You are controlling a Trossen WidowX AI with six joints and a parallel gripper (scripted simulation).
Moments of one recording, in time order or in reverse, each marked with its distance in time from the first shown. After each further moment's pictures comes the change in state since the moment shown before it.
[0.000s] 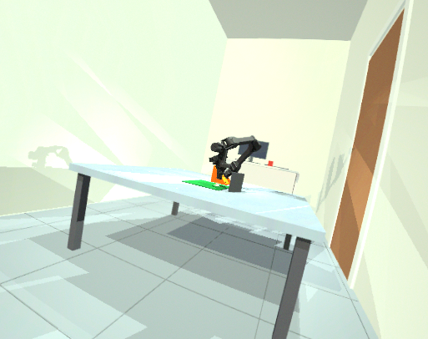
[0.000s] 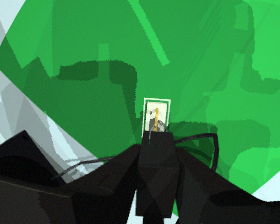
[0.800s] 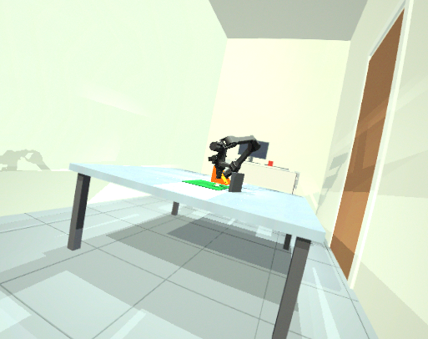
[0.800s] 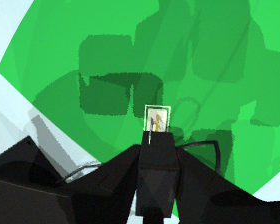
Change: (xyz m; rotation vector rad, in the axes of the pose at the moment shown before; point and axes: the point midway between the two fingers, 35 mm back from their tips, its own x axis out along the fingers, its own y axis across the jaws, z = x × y) arm -0.003 0.000 0.007 0.010 0.000 0.004
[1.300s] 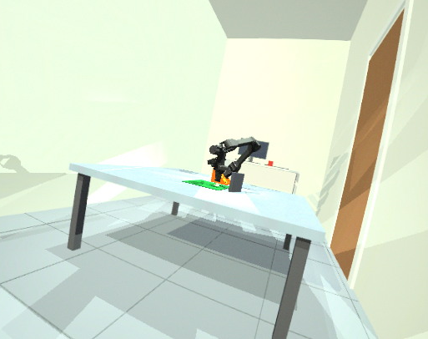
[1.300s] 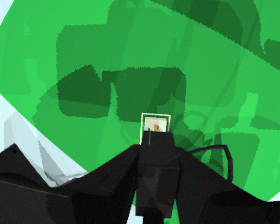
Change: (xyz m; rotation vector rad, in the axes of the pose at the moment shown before) arm 0.021 -0.001 0.001 -0.010 -0.001 -0.005
